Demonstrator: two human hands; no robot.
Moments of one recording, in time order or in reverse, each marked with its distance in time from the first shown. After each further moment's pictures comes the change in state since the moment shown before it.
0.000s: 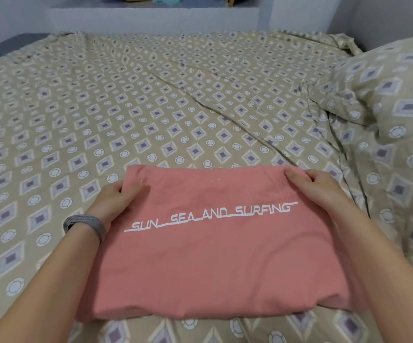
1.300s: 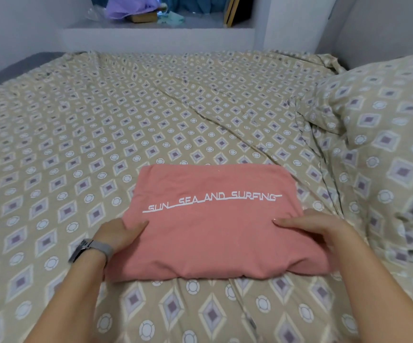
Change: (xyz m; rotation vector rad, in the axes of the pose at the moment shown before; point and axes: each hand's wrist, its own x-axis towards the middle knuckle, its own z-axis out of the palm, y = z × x) left_hand -0.070 -0.036 -0.024 0.527 -0.069 -0.213; right_hand -0.074 0.024 -0.019 0.046 -0.381 0.332
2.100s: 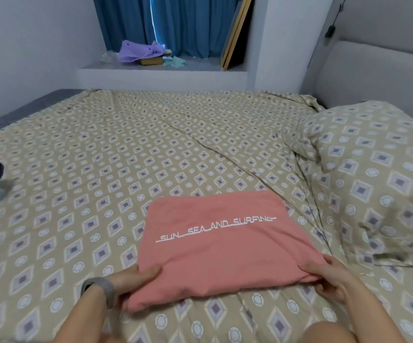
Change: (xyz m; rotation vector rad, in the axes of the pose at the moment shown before) left_hand -0.064 -0.056 0.008 -0.627 -0.545 -0.012; right_hand -0.059 0.093 0.008 0.552 0.182 0.107
